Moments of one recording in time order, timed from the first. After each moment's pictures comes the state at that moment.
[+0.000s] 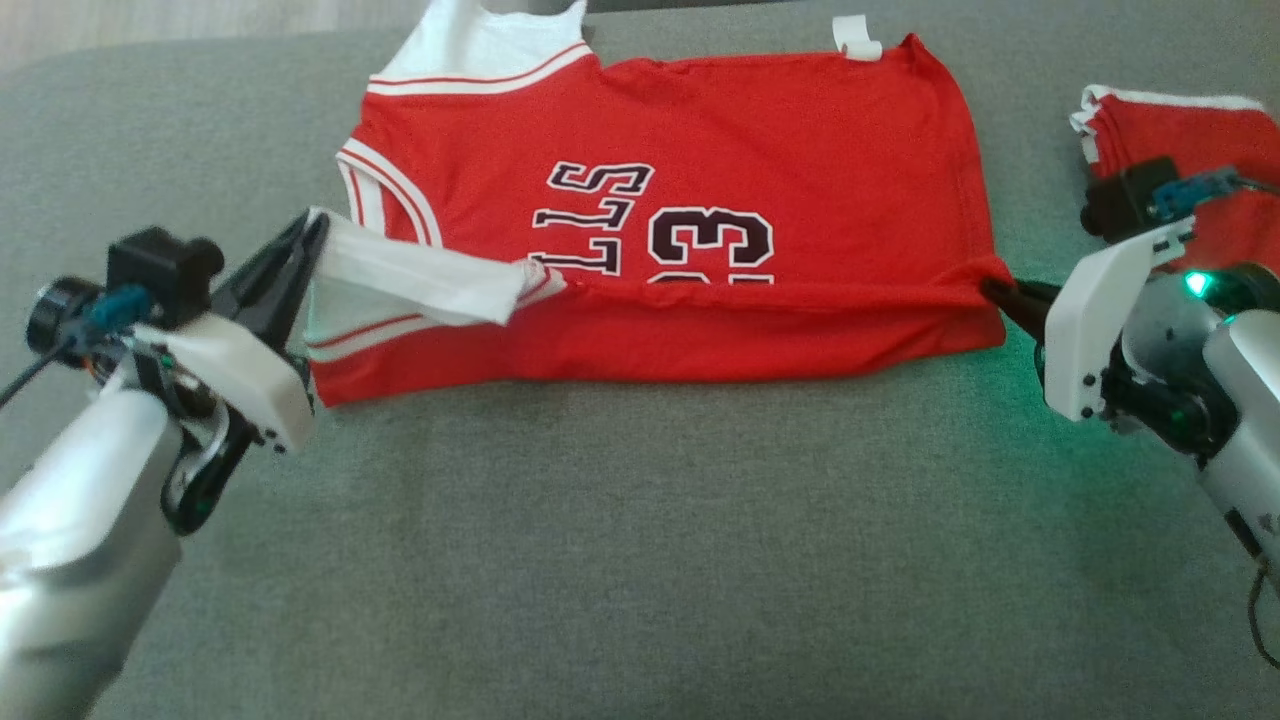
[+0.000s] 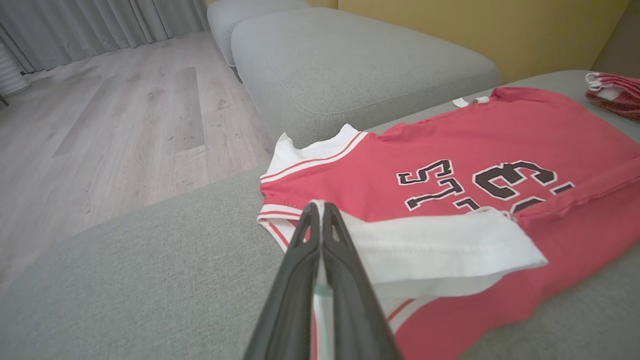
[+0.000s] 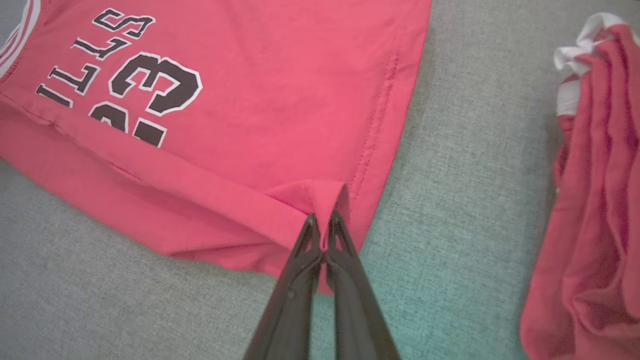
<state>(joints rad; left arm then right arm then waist) -0.67 0.55 -0.72 0.48 -0.67 -0.12 -0.02 -0.69 -0.57 0.71 0.50 0.83 0.13 0.51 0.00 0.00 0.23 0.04</state>
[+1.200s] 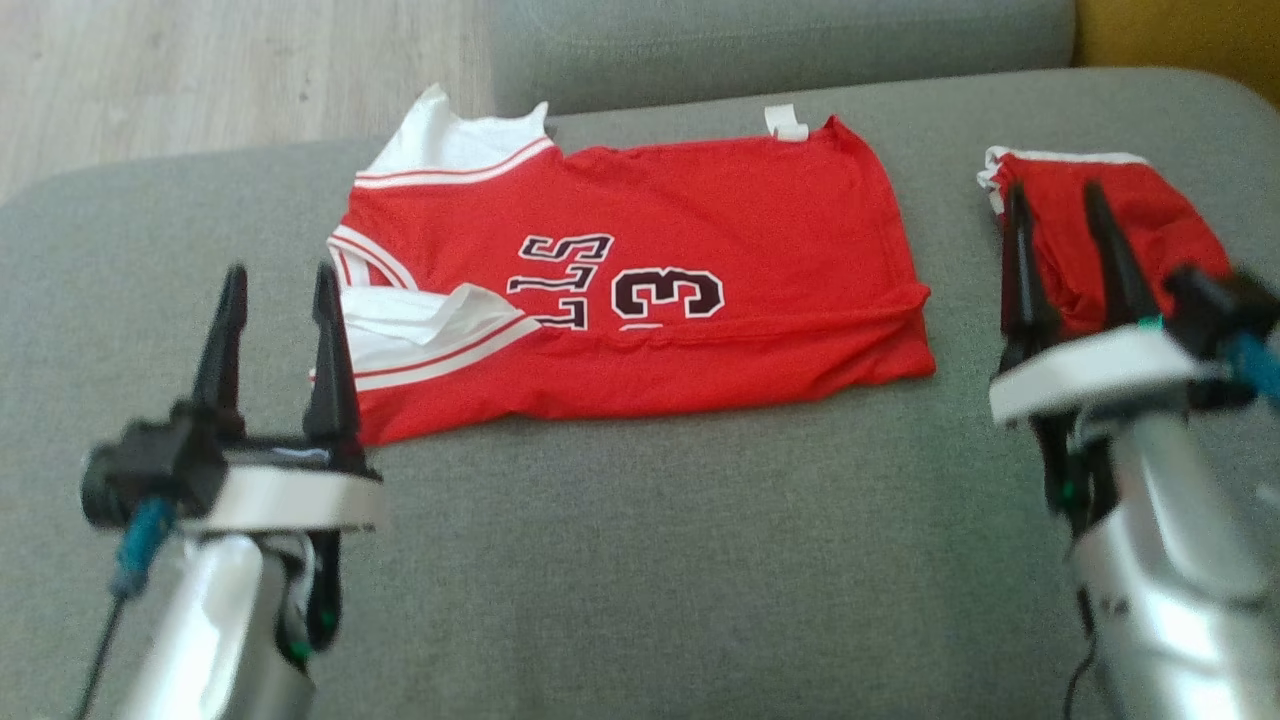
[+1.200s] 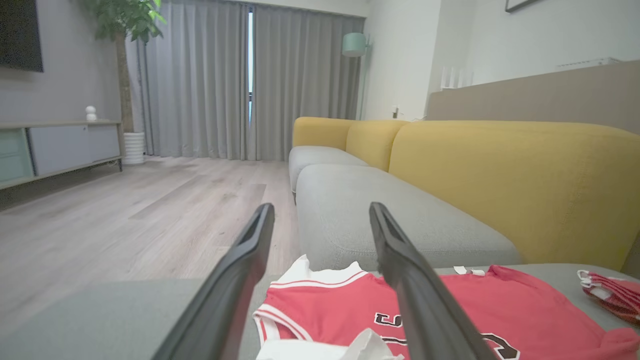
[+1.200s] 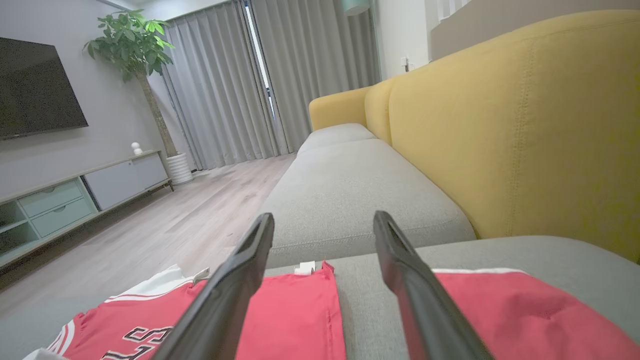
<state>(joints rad) -0.30 0.25 -0.27 0.23 -0.41 0.07 -0.26 -0.48 -0.14 0.08 0.56 0.32 0.13 -0.25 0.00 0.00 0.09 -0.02</state>
